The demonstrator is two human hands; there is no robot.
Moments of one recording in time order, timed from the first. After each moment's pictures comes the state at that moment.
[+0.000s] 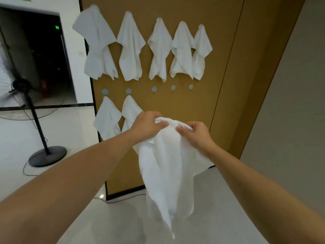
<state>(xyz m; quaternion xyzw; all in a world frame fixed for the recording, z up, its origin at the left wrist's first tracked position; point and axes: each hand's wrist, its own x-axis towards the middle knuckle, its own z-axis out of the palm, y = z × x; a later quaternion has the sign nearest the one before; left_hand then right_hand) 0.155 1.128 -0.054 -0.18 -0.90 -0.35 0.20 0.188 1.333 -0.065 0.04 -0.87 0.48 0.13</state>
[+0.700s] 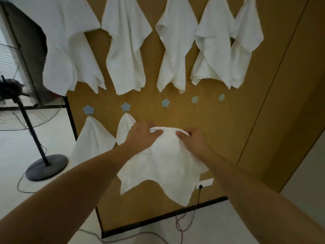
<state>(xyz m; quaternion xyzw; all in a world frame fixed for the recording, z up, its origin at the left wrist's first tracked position) -0.256 1.092 -0.095 -0.06 -0.93 -0.30 0.20 -0.269 1.306 -0.104 0.08 -0.90 0.42 0.11</state>
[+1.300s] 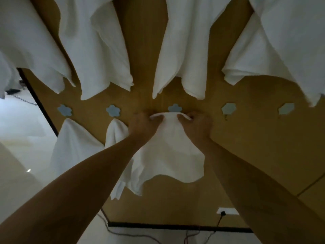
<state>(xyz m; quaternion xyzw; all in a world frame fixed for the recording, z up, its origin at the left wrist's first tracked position) -0.511 1.107 -0.131 0.17 -0.89 -0.33 0.27 -0.576 1.281 -0.133 0.18 -0.86 0.44 0.17</state>
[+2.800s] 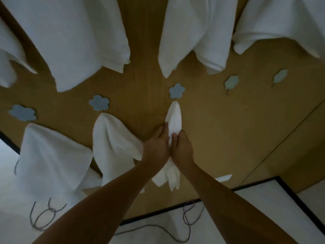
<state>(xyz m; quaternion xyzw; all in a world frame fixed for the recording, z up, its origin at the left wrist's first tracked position) -0.499 1.118 -0.250 -0.05 -0.95 -0.22 0.21 -0.520 1.221 -0.271 0.05 -0.86 0.49 0.13</state>
